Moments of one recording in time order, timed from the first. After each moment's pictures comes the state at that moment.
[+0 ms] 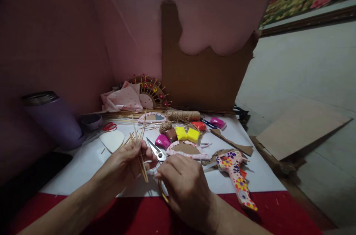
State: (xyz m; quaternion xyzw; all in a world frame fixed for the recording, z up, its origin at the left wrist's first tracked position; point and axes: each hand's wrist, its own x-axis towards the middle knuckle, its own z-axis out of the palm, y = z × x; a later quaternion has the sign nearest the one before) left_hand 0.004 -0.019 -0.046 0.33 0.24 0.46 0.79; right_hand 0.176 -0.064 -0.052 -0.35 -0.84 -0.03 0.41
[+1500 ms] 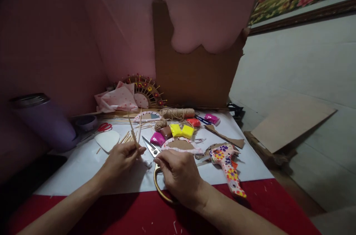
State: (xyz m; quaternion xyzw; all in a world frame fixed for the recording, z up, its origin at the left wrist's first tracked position) left_hand -0.008 -0.003 -0.057 0.73 0.52 0.36 0.27; right_hand 0.179 -0.056 -0.060 -0.43 -0.80 0.09 0.41
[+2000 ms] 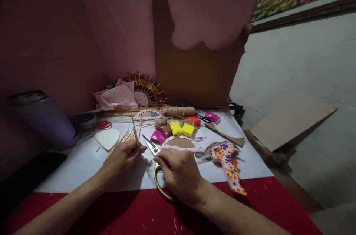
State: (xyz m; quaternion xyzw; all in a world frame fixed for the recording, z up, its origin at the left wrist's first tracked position) left_hand -0.007 0.001 -0.063 0.78 0.50 0.32 0.21; right_hand 0.179 -0.056 -0.062 -0.44 -0.80 0.10 0.40
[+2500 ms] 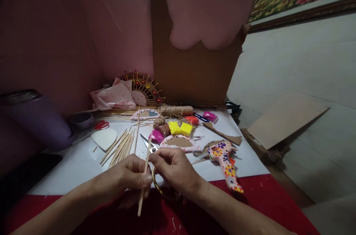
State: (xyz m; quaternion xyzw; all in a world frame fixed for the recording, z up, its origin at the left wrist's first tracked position) left_hand 0.004 -0.030 -0.049 0.57 0.30 0.13 0.75; right_hand 0.174 -0.056 -0.053 -0.42 -0.64 0.49 0.43
